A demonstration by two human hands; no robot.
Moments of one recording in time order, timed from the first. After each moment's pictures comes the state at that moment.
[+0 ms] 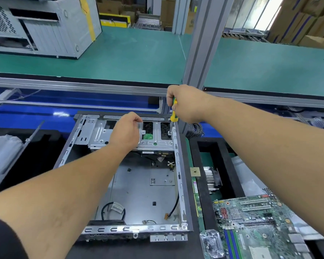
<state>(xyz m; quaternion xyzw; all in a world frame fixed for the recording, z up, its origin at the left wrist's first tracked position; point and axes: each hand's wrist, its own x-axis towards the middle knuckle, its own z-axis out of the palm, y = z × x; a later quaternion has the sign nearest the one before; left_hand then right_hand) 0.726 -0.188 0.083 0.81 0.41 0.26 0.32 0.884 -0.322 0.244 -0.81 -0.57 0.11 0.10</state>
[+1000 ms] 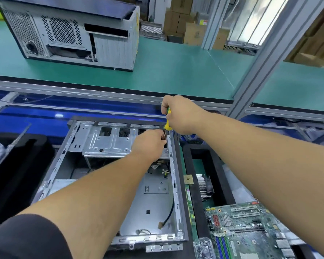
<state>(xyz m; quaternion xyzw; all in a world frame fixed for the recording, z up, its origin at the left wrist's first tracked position) 0.602 -0.083 0.087 0.90 0.36 0.12 0.22 0.692 -0.162 0.238 -0.82 -0.55 0.09 0.12</state>
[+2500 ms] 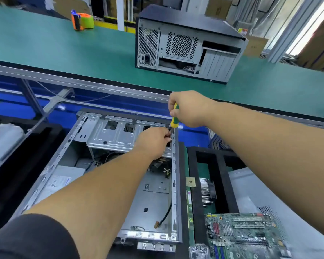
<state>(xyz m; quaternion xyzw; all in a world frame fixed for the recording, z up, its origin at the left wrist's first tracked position) 0.310 0.161 0.080 0.91 0.34 0.15 0.20 0.415 0.084 0.254 -0.79 -0.60 0.07 0.01</state>
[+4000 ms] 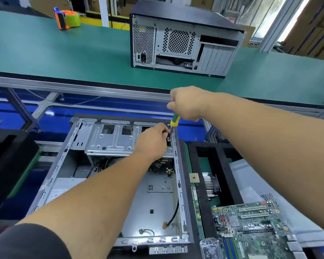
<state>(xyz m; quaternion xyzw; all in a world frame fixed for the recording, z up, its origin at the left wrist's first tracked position) 0.297 0.181 0.072 0.88 0.34 0.21 0.26 0.404 0.118 0.256 -0.83 -0.55 0.07 -0.04</state>
